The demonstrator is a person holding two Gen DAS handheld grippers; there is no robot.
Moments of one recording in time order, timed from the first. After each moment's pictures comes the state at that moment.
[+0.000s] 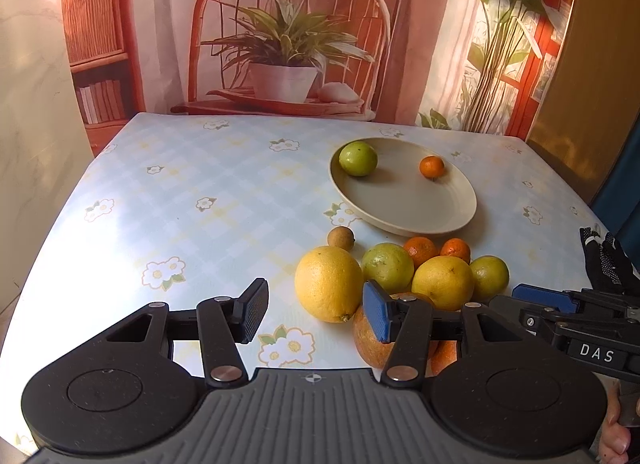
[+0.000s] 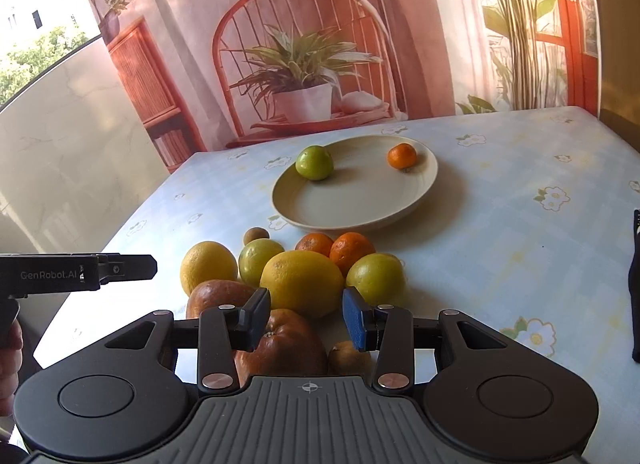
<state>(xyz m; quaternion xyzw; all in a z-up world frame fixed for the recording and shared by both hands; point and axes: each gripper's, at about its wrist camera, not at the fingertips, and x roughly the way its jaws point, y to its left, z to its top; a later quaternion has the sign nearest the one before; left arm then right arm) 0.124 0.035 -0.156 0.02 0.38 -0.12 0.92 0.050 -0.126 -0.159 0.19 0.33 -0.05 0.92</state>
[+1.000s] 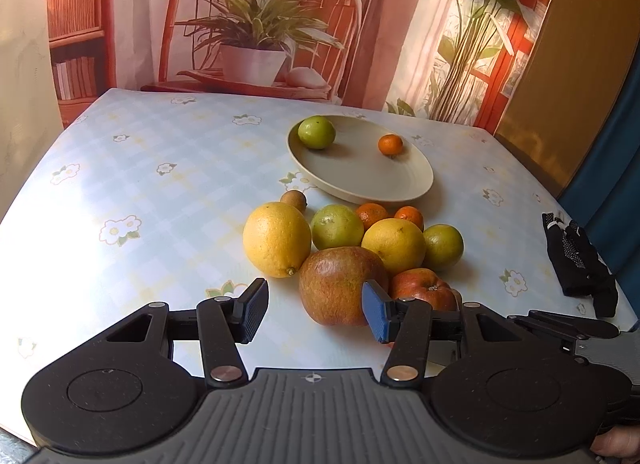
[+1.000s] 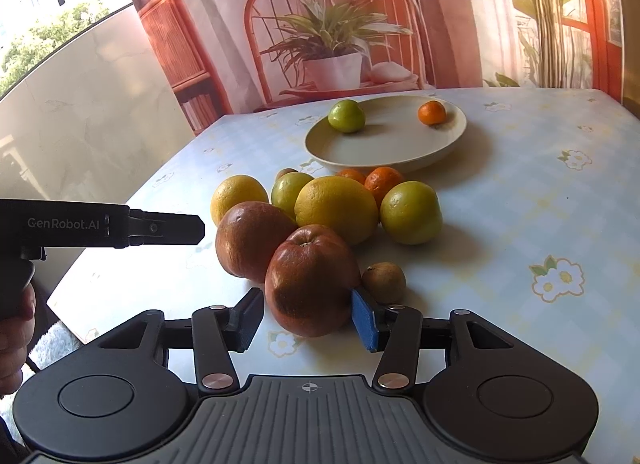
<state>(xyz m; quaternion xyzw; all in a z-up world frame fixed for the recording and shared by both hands) 0.102 0.028 -0.177 -0.02 0.39 -0.16 0.91 0.029 -0.098 -0.182 0.17 0.36 -0.01 0.92</state>
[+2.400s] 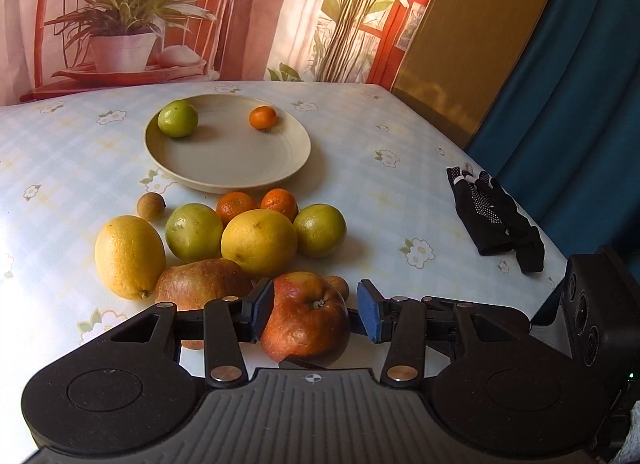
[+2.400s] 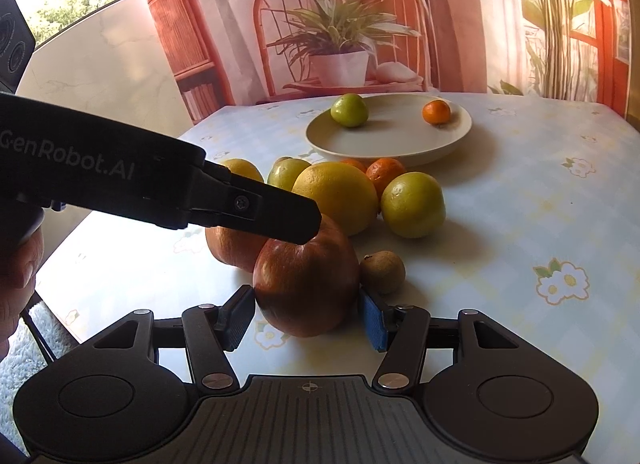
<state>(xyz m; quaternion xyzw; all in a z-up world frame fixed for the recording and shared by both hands) 0.119 -0.030 -0.193 0.01 0.42 -0.32 0.85 0.030 -0.090 -0.196 0.14 0.36 -0.01 0.92</state>
